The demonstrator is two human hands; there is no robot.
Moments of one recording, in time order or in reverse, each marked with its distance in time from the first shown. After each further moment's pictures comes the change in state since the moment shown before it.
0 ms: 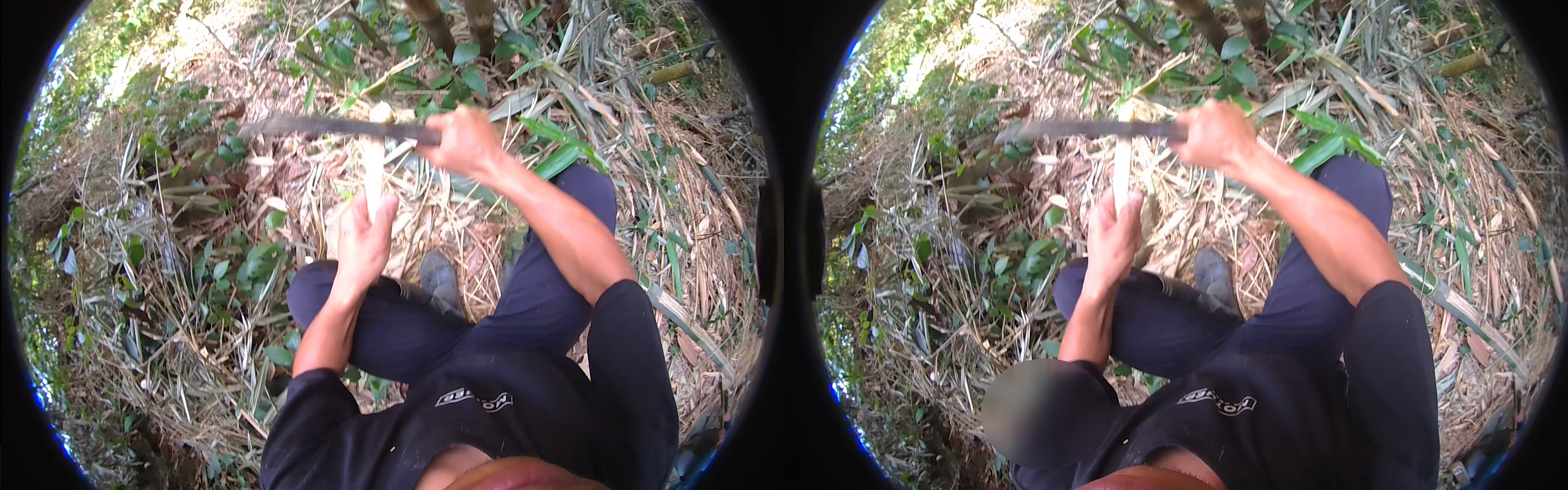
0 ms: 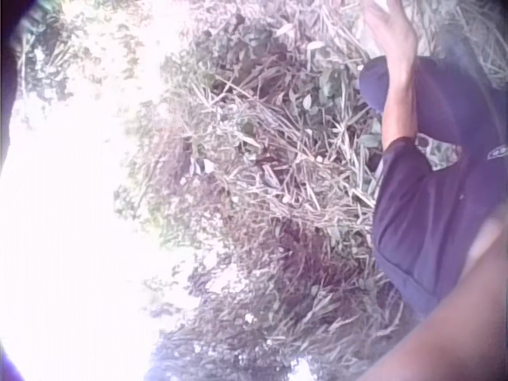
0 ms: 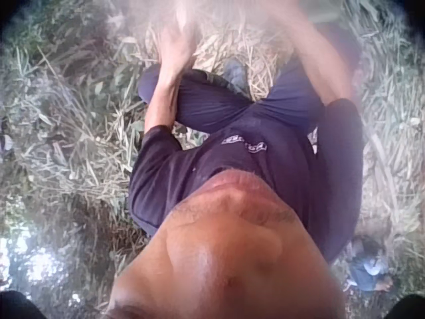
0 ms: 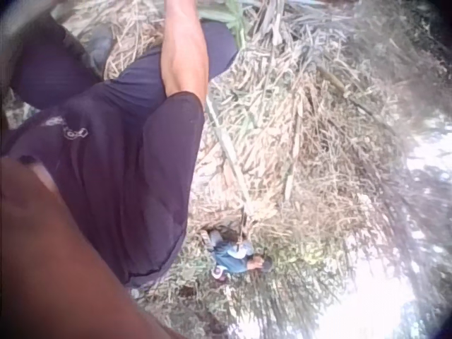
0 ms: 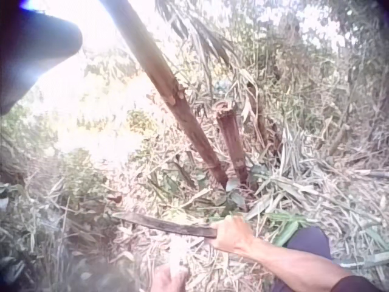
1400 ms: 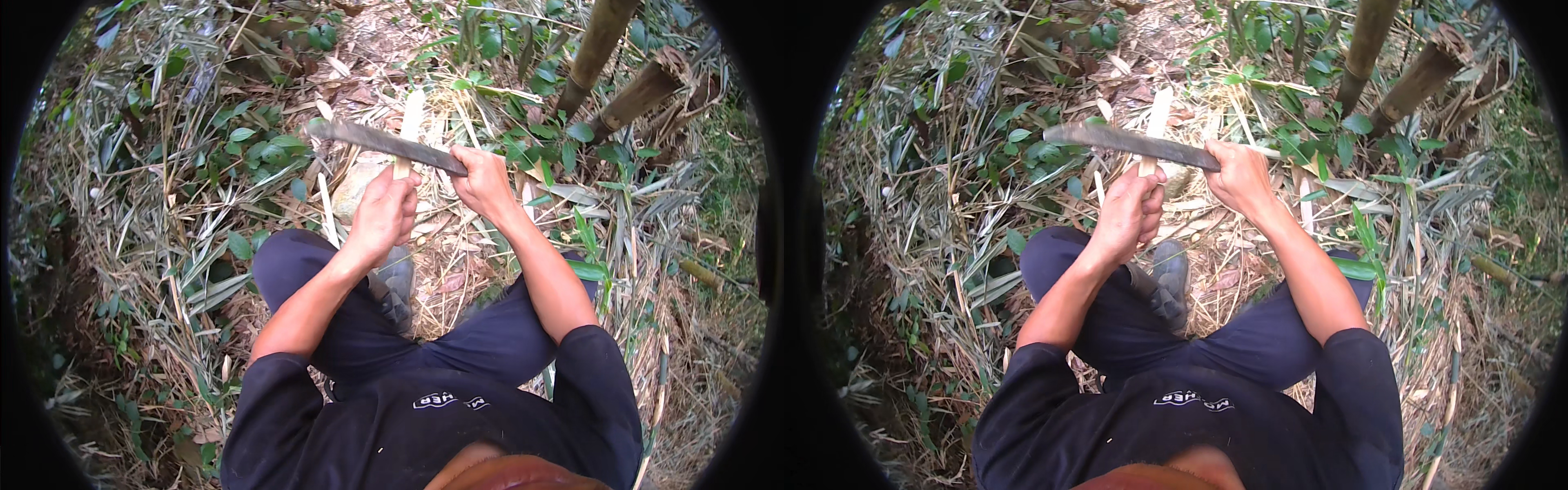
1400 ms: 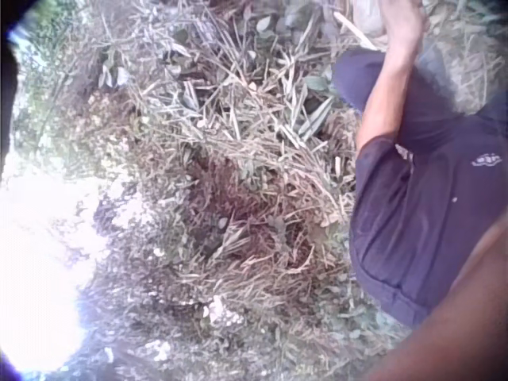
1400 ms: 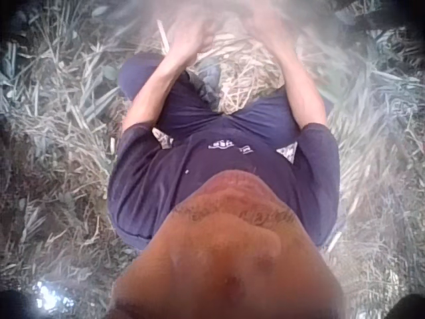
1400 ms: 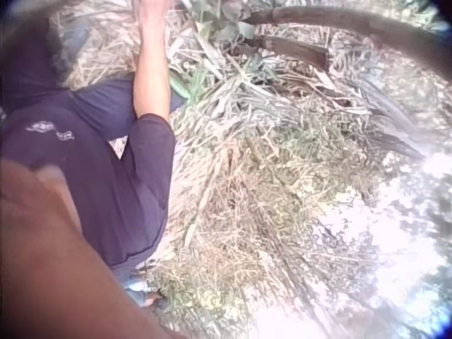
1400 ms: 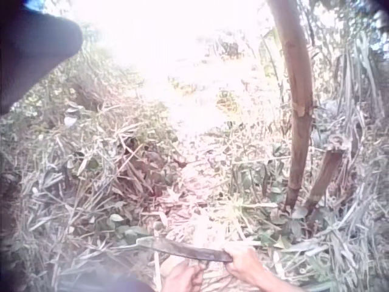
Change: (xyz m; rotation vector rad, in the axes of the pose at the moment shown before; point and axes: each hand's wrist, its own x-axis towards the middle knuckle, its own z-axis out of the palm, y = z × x) left_hand -0.029 0.024 -0.022 -0.656 0.342 -0.344; right_hand 0.029 -0.051 0.058 0.286 -0.242 -0.394
